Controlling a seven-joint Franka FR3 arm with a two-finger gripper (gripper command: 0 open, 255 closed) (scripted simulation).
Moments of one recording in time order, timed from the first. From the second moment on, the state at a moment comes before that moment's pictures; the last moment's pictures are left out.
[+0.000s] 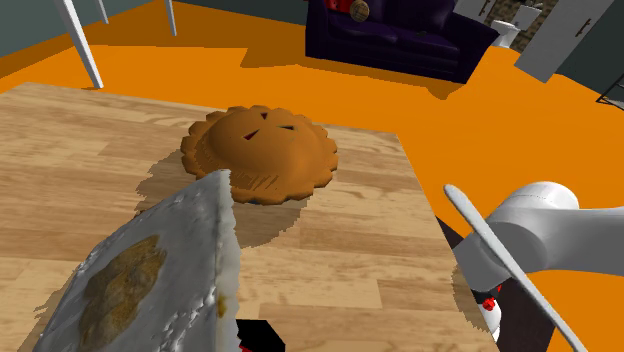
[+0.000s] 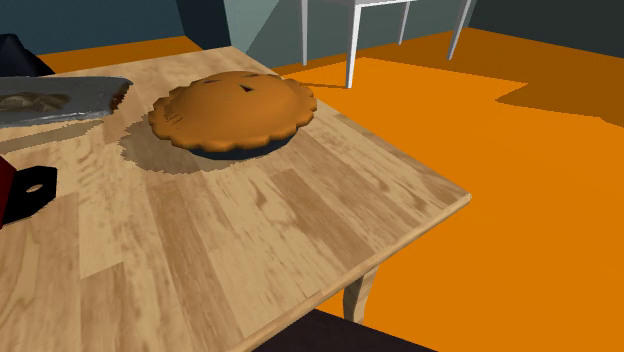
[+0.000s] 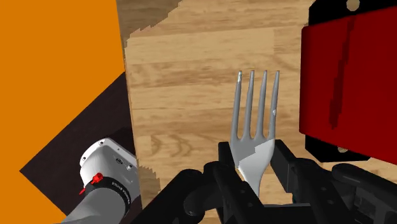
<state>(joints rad) -0.03 -0.95 0.83 -1.76 0.80 1.11 1.59</state>
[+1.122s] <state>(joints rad) -0.26 -0.90 1.19 -1.32 1.01 1.13 1.97</state>
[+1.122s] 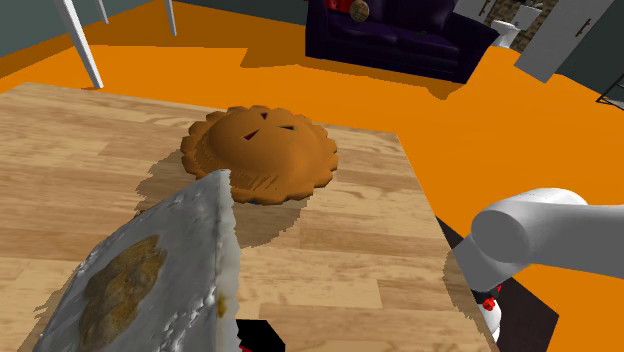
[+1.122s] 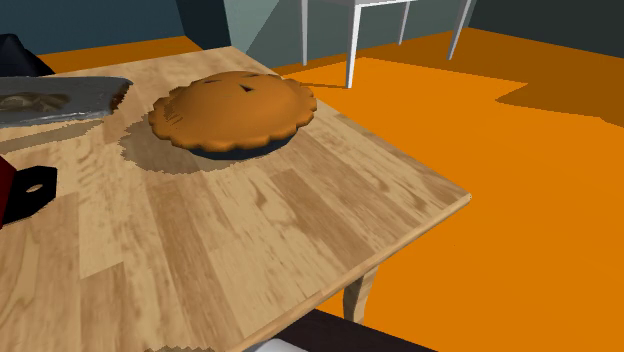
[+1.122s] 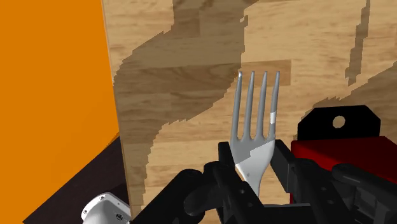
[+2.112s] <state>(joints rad) -0.15 -1.02 1.19 -1.58 1.05 1.25 1.89</state>
